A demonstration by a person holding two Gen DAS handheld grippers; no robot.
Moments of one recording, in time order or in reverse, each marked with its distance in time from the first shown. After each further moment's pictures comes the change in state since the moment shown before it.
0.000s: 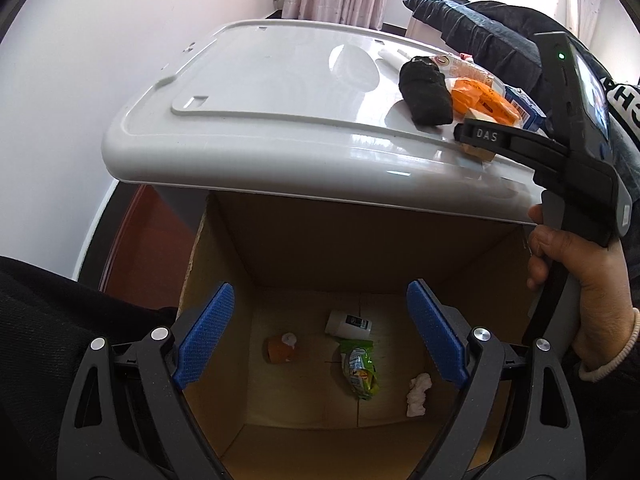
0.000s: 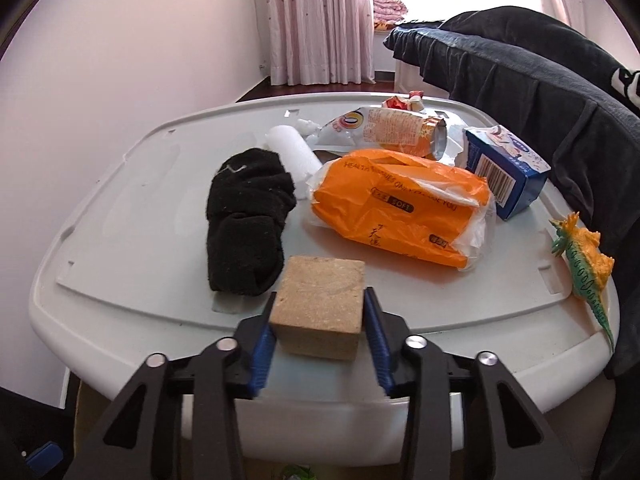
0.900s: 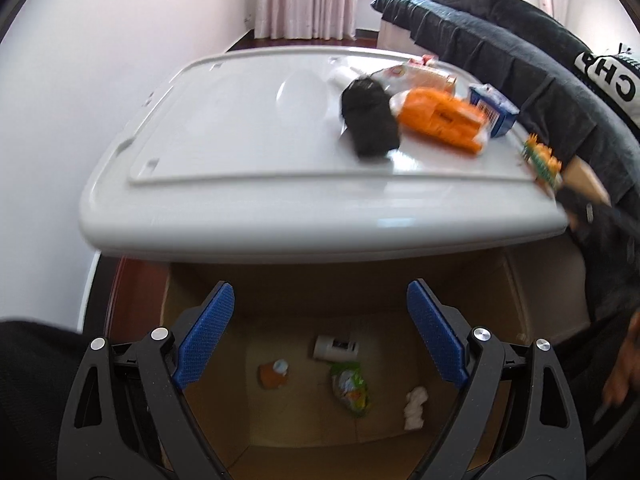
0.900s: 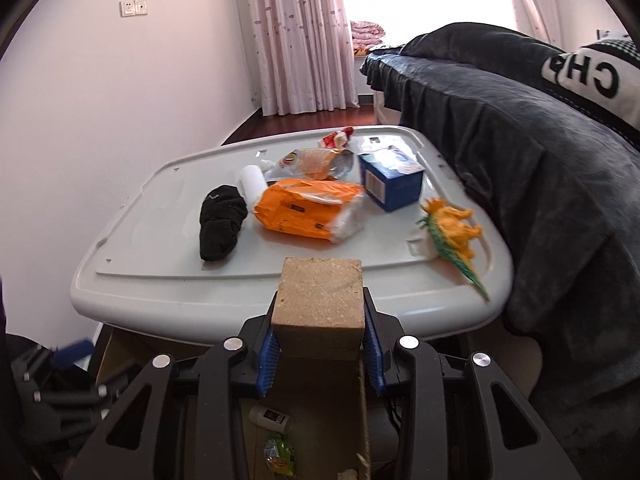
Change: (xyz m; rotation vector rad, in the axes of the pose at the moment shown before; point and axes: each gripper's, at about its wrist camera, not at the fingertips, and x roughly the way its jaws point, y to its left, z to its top) left arm -0.004 -0.059 0.038 0.127 -0.053 0.010; right arm -0.124 -0.086 -0.045 0.073 -0.082 0.021
